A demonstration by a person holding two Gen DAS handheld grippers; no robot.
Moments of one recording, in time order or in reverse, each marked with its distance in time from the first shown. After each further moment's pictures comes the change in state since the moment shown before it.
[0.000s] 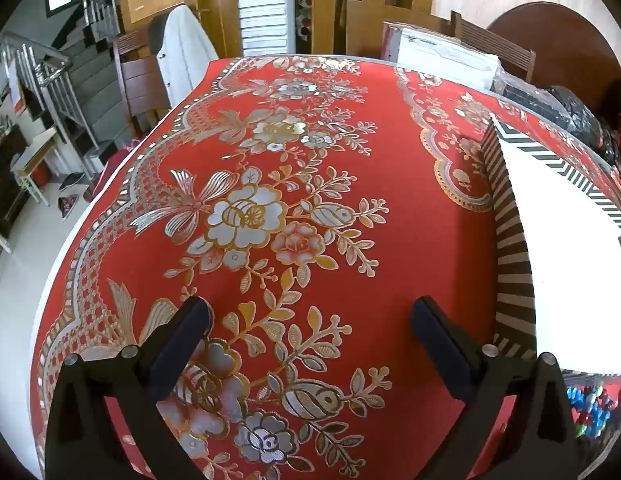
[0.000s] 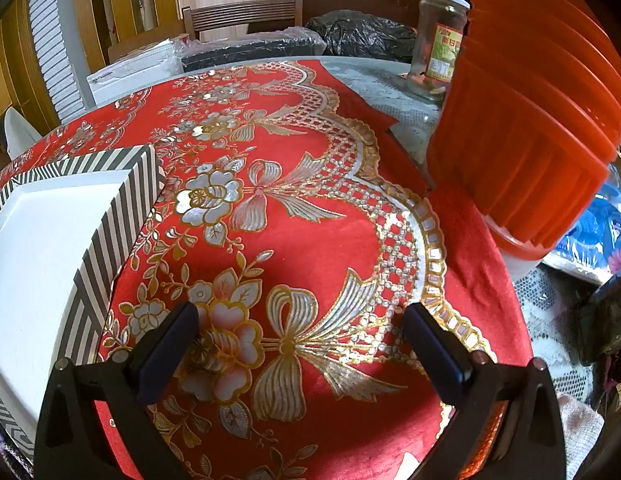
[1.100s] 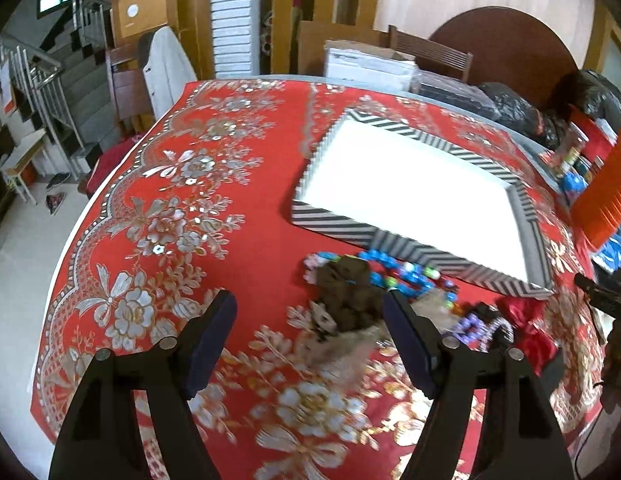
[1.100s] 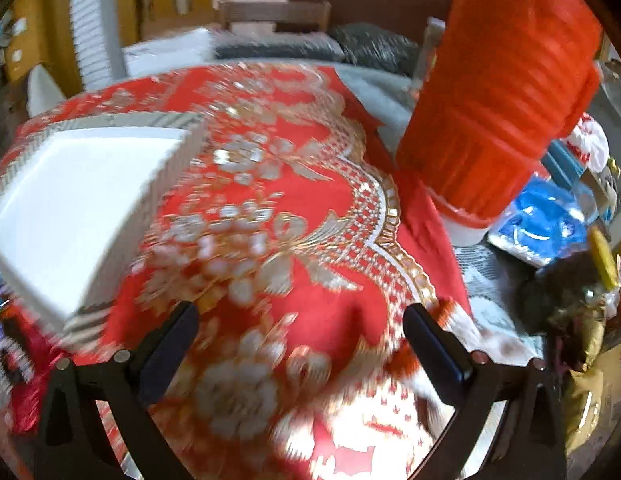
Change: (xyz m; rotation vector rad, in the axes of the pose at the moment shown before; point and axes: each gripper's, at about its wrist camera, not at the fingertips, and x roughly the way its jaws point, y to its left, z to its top) left arm -0.171 -0.087 -0.085 0.036 -0.015 -0.103; right arm -0.099 0.003 -0.050 -0.136 -0.021 0.008
